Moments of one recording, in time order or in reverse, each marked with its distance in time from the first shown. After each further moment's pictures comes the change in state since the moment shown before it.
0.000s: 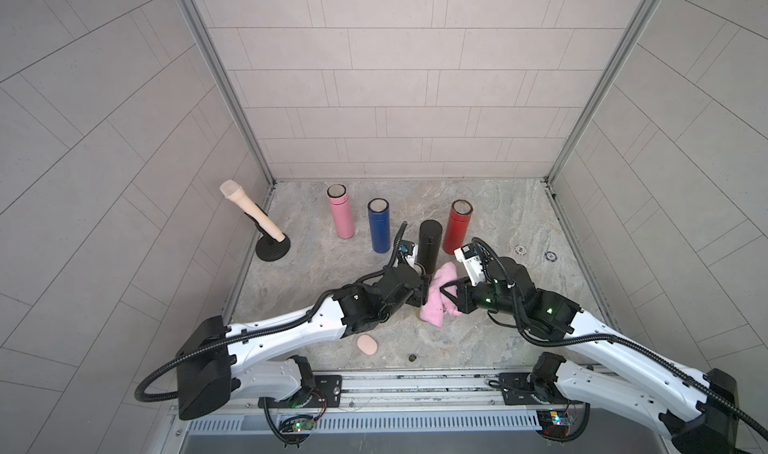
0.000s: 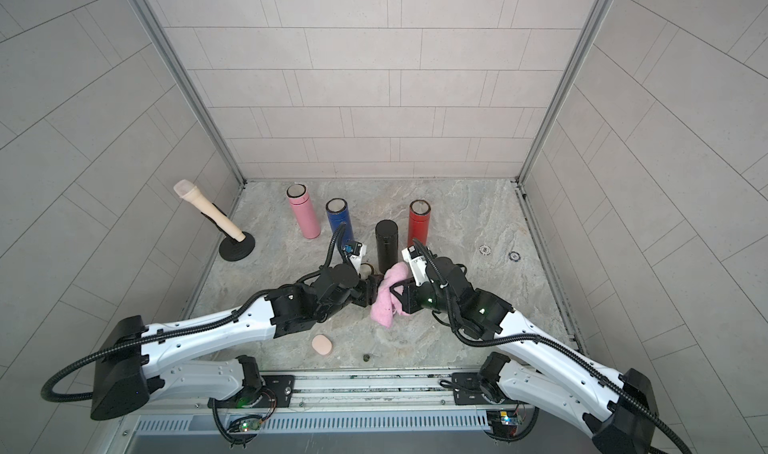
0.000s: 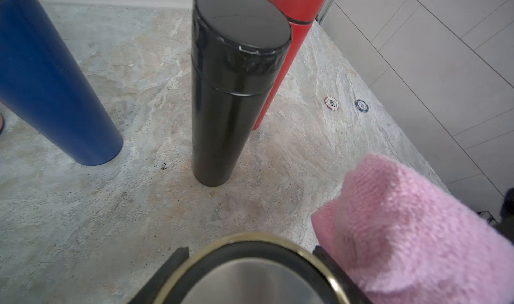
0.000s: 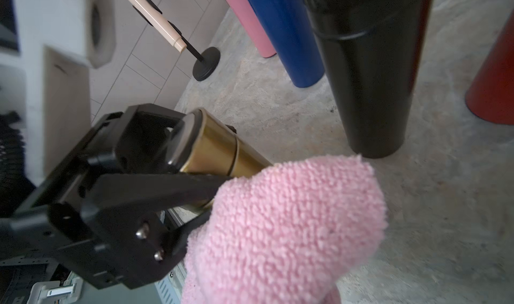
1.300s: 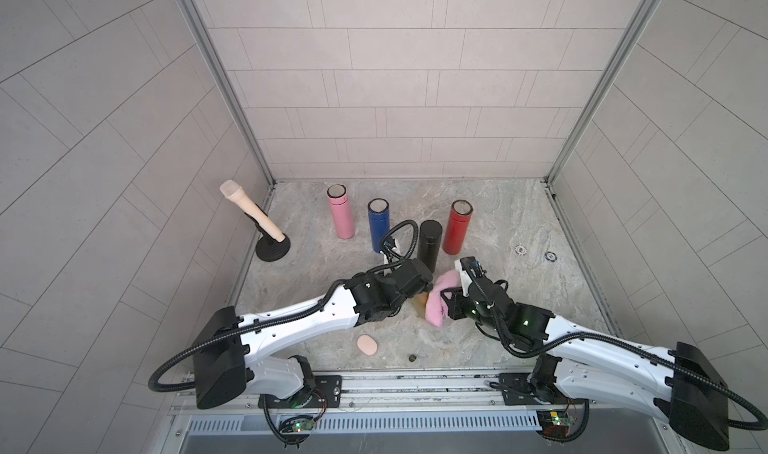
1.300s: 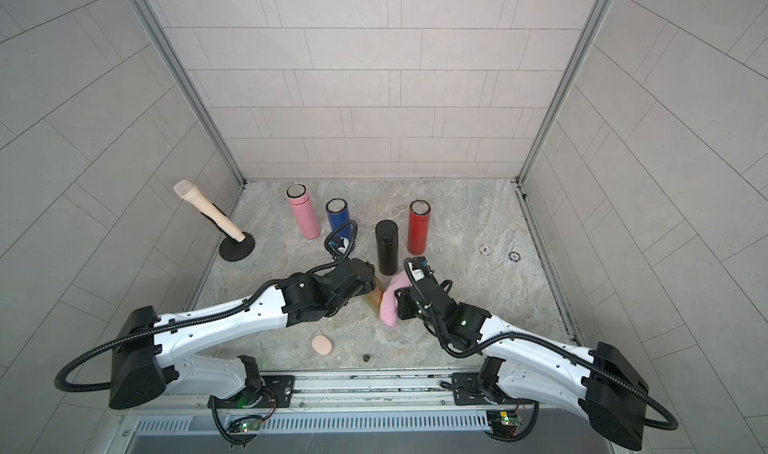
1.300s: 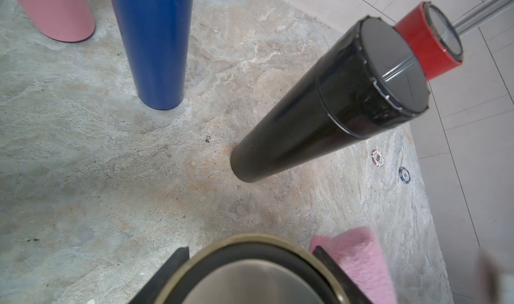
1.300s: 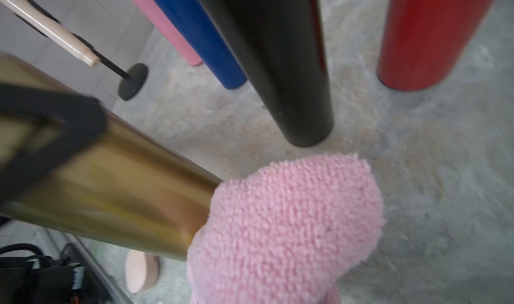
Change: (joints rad) left arm 0.001 0.105 0.170 -0.301 -0.148 -0.496; right arm 0.119 0.070 -0.241 0.163 0.360 0.131
